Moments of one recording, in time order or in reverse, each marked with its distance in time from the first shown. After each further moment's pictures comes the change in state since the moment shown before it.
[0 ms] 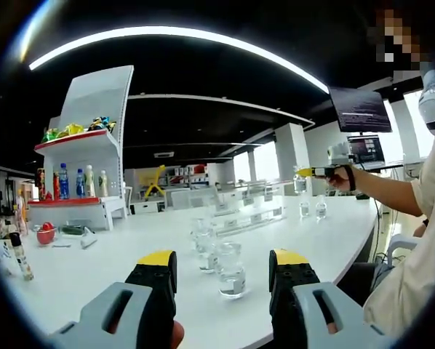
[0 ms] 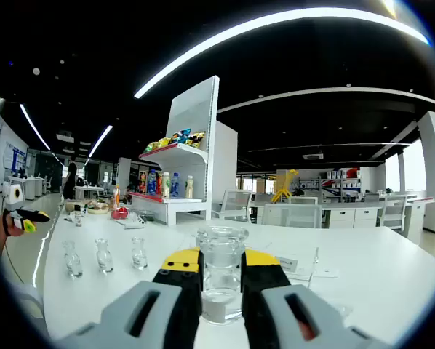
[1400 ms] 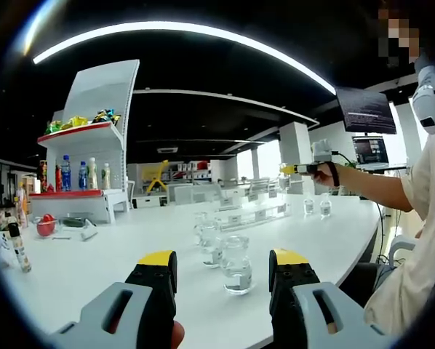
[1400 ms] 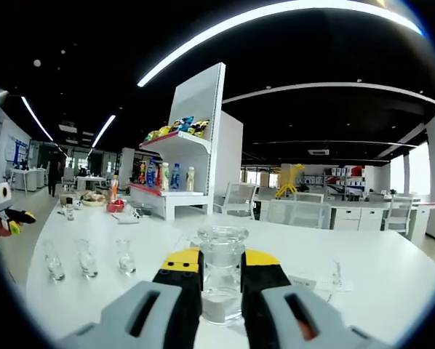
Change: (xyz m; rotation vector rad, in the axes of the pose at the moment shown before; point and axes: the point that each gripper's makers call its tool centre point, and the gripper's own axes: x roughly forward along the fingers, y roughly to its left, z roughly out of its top) left arm 0.008 0.008 -0.014 -0.021 0.016 0.010; right arm 0.081 0.001 -0.007 -0.033 0.048 0.026
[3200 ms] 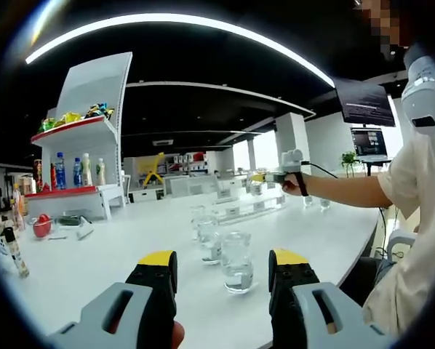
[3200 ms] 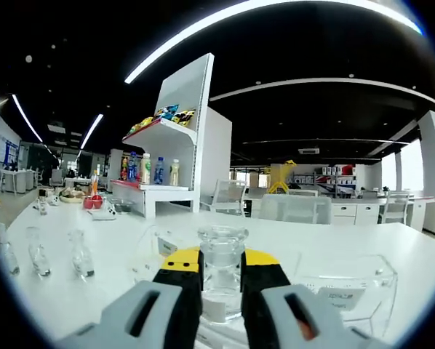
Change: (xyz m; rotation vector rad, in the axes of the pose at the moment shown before) left arm 0.015 0.004 -0.008 0.011 0.065 -0.010; right arm 0.097 -0.006 -0.057 0.006 -0.007 -0.068
